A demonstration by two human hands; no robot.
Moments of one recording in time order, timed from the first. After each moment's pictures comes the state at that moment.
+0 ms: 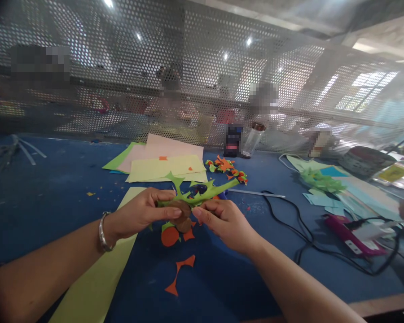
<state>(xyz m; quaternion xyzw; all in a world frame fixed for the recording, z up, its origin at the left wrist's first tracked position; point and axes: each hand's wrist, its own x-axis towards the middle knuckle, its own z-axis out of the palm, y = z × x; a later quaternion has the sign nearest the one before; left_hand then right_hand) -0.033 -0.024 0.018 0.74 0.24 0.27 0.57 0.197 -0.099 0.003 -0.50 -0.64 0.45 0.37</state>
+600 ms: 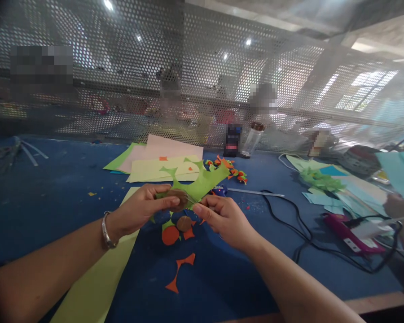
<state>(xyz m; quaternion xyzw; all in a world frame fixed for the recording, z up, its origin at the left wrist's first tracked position) -0.028 -0.022 0.011 0.65 0.26 0.33 0.63 0.195 -0.099 0.002 -0.49 -0.60 0.48 0.41</state>
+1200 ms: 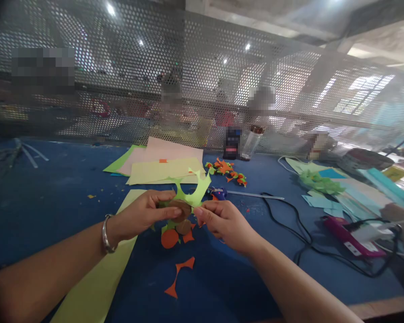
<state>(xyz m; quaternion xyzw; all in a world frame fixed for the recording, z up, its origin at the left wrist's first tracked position) -0.030 -0.022 0.010 0.73 0.24 0.29 0.57 0.197 -0.098 0.004 -0.47 -0.57 0.54 0.39</state>
